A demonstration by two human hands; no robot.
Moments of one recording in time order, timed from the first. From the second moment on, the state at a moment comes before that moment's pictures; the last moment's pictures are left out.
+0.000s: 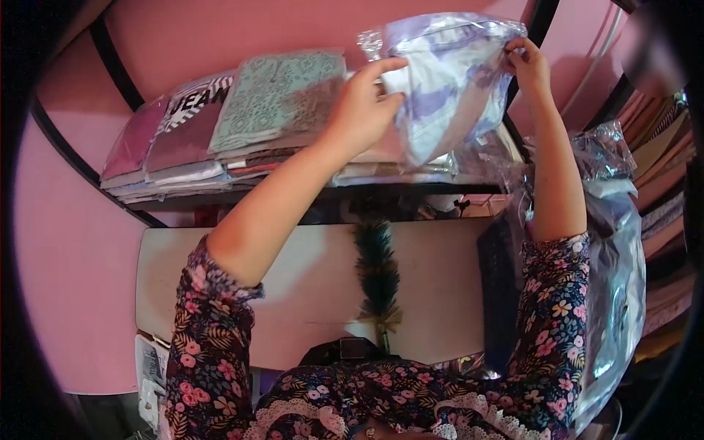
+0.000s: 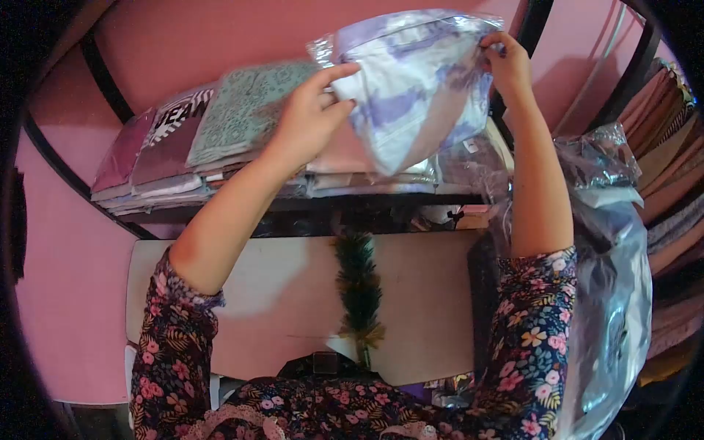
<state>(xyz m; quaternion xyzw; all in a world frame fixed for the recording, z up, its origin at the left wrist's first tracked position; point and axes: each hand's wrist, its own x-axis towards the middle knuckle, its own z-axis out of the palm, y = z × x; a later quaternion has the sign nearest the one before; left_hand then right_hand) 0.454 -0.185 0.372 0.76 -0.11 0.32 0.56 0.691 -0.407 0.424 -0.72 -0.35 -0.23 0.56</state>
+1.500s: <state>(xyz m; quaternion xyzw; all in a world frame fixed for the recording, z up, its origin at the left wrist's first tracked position) 0.525 -0.339 0.216 0.92 -0.26 0.27 -0.07 0.832 -0.470 0.277 -0.99 -0.05 -0.05 -0.12</state>
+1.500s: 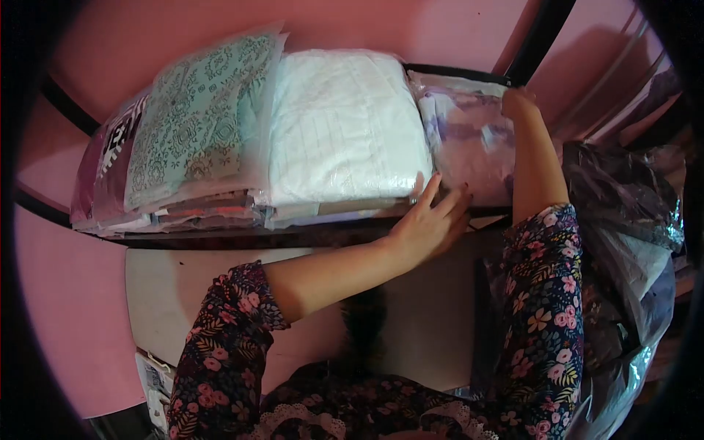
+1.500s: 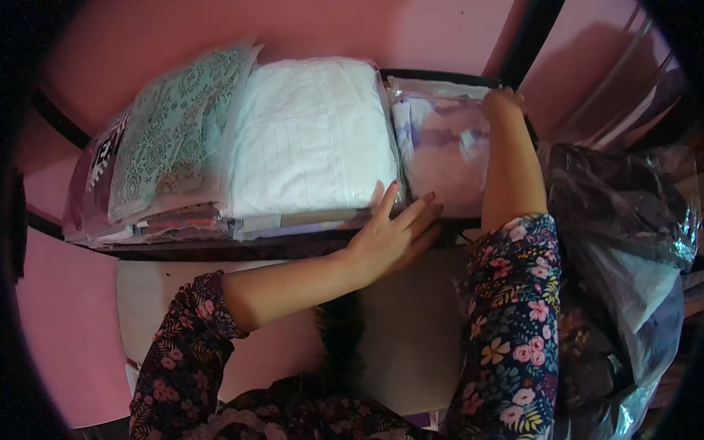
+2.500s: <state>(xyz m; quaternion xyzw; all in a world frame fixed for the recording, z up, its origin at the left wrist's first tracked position) 0.267 -0.213 0.114 0.98 -0.06 0.12 0.16 0.702 -0.471 0.361 -1.00 -0.01 -0.01 -0.10</state>
